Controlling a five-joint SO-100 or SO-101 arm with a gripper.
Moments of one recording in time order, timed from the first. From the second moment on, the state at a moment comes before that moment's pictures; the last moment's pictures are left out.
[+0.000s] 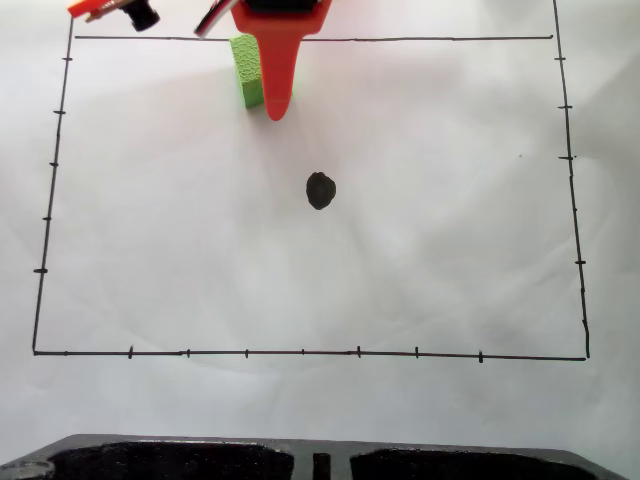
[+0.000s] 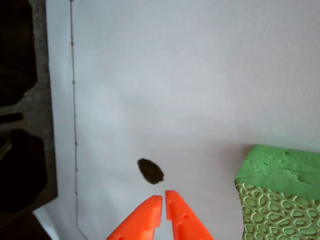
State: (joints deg) arm 3.2 186.6 173.8 53.6 1.0
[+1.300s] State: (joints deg) arm 5.1 166.7 151.7 62.3 -6.9
